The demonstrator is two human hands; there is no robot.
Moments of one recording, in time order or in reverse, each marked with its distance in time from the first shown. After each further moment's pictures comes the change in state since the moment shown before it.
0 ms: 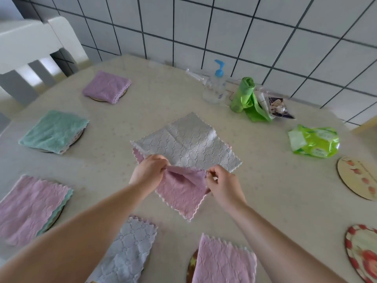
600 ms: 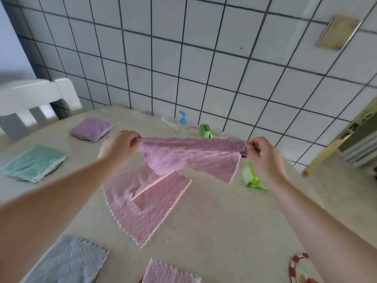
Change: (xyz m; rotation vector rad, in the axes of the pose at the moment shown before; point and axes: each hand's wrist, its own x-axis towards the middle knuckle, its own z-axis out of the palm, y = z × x) left_hand 0.034 0.097 -0.128 0.010 0.454 -0.014; right_hand -0.003 0.005 -0.244 -0.090 0.518 -0.251
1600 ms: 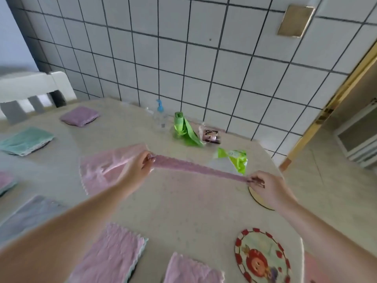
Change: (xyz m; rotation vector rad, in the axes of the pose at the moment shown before) left_hand -0.125 0.169 0.096 -0.446 -0.053 -0.118; right_hand -0.059 0.190 -0.126 -0.172 -0.357 0.008
